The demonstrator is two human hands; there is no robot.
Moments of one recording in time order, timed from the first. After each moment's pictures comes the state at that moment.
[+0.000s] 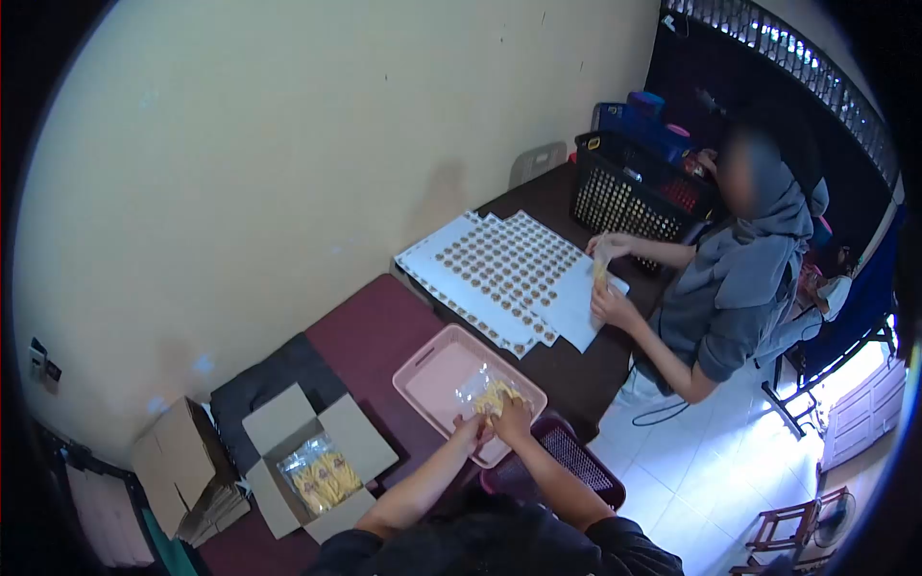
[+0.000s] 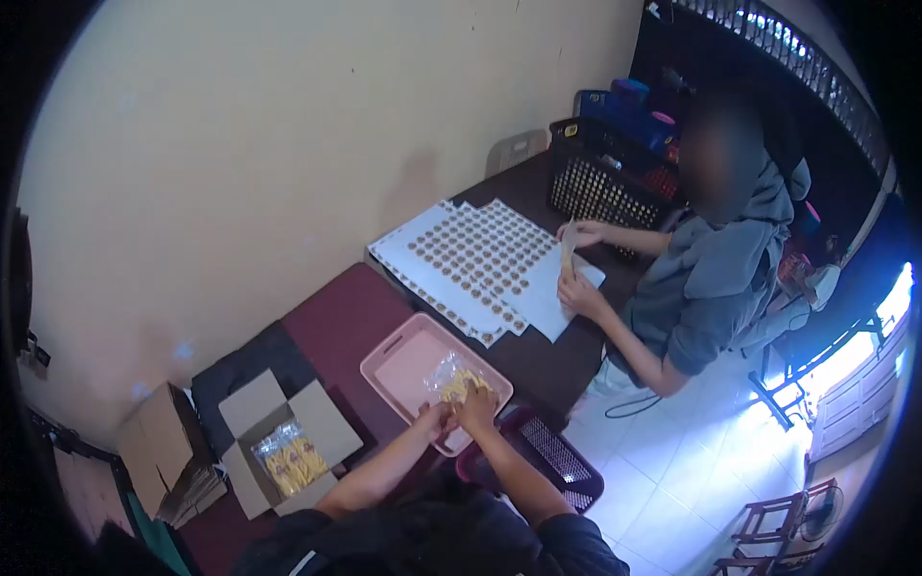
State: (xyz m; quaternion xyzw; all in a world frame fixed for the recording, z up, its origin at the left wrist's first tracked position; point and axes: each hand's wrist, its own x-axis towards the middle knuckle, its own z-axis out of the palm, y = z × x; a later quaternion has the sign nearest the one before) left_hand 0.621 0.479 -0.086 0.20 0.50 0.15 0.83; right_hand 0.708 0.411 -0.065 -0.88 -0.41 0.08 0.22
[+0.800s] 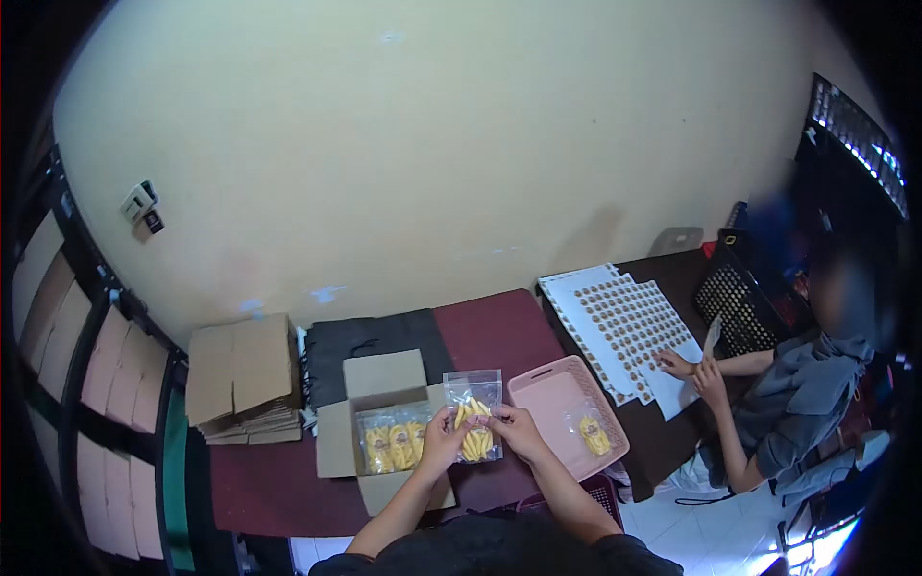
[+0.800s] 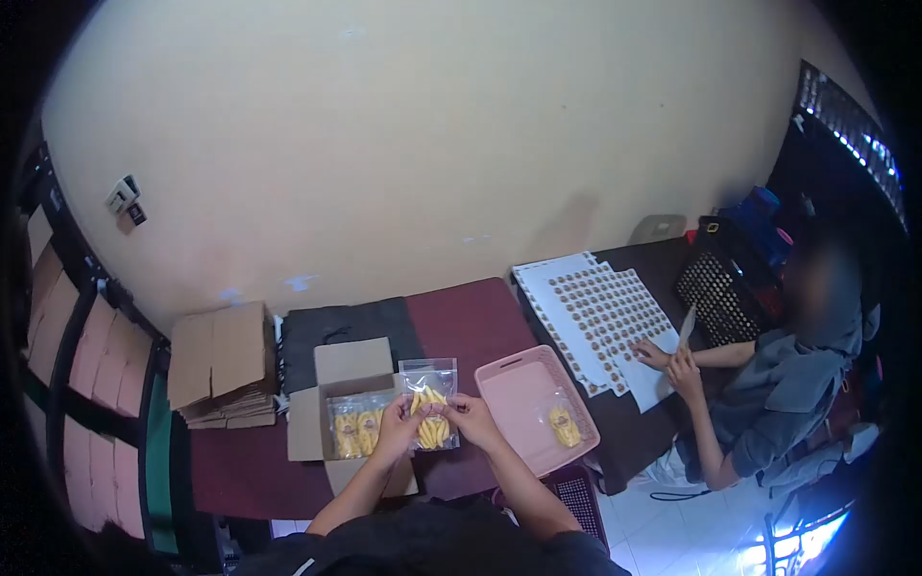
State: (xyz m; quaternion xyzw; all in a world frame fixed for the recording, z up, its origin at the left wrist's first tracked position) left_hand 0.394 0.498 0.064 0.44 0.37 0.50 0.65; right_hand 0.558 0.487 0.075 -0.47 -0.49 0.57 0.46
